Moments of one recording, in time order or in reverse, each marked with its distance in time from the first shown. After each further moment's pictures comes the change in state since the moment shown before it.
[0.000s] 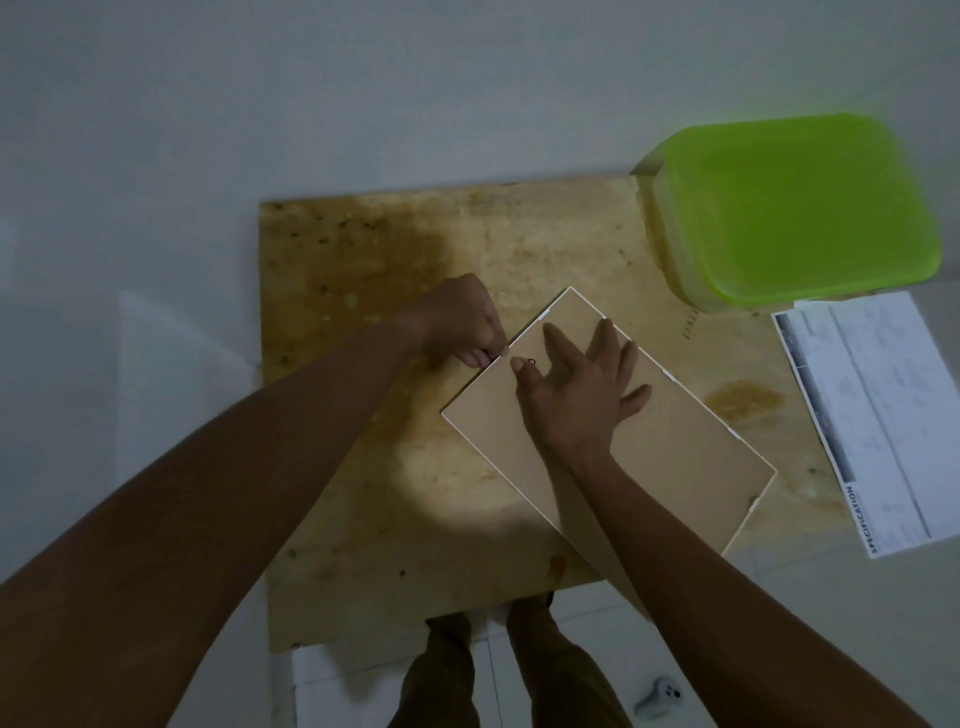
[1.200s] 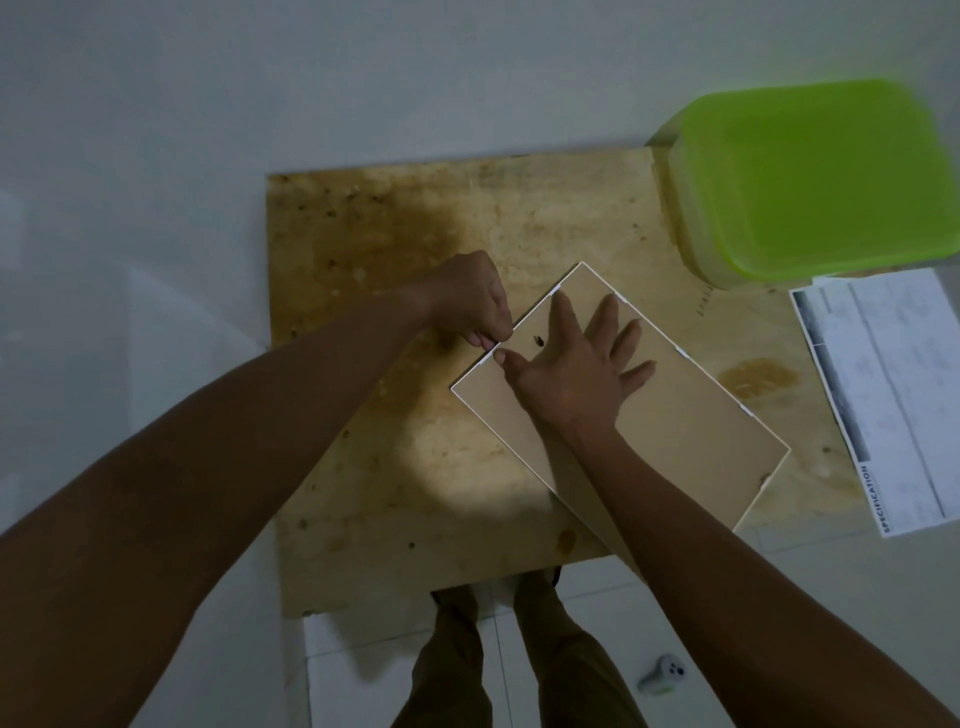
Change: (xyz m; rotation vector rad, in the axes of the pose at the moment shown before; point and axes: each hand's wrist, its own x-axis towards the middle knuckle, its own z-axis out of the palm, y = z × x) left_hand -0.008 -0.005 -0.004 0.099 -0.014 0.064; right_hand -0.001 -0.008 0.010 -0.216 -0.079 -0.014
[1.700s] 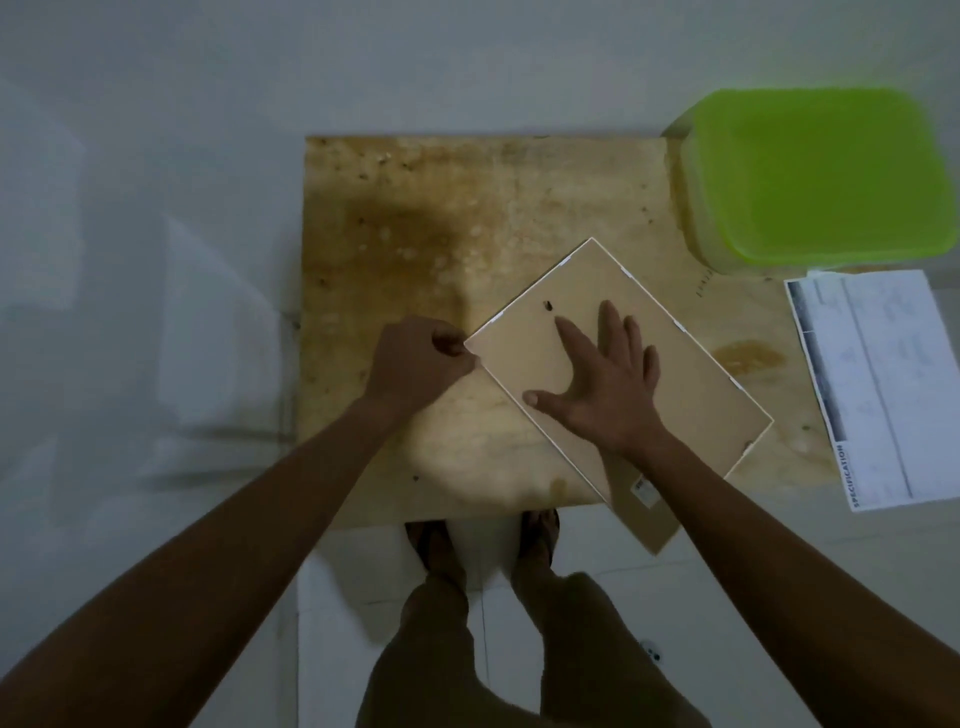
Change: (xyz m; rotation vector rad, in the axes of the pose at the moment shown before) left_hand -0.106 -0.061 0.083 -0.087 0.609 -0.078; right_hand -0.036 0.069 -0.024 -0.078 -0.213 -0.353
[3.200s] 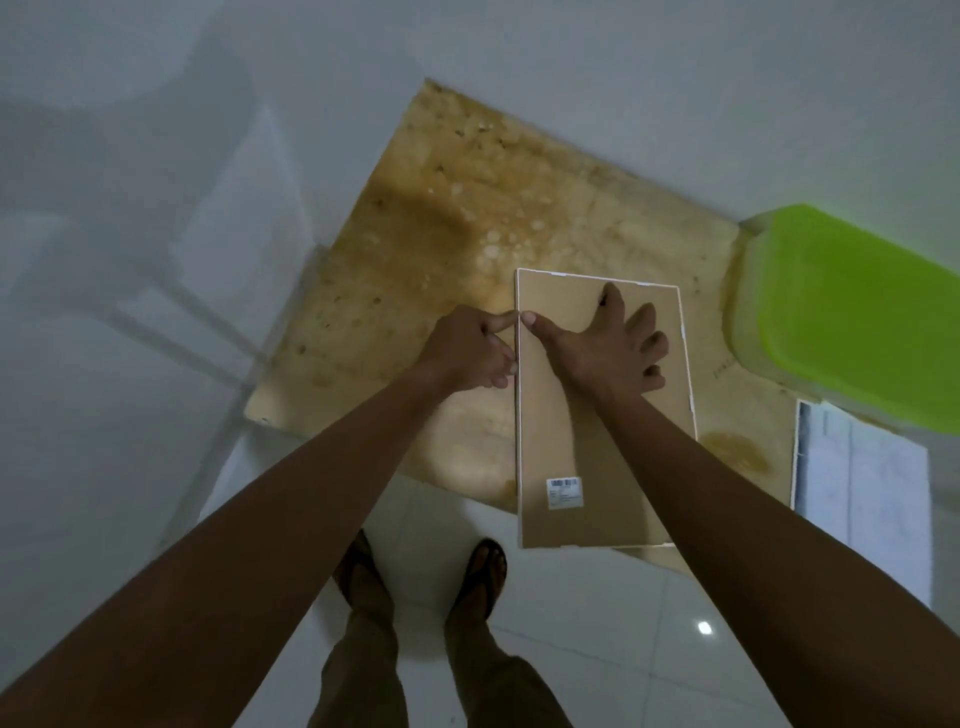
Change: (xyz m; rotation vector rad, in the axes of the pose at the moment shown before) left_hand -0.023 0.022 0.055 -0.658 -0.052 -0.304; right_hand 0.056 -0.037 -0.015 0.026 0.062 0.215
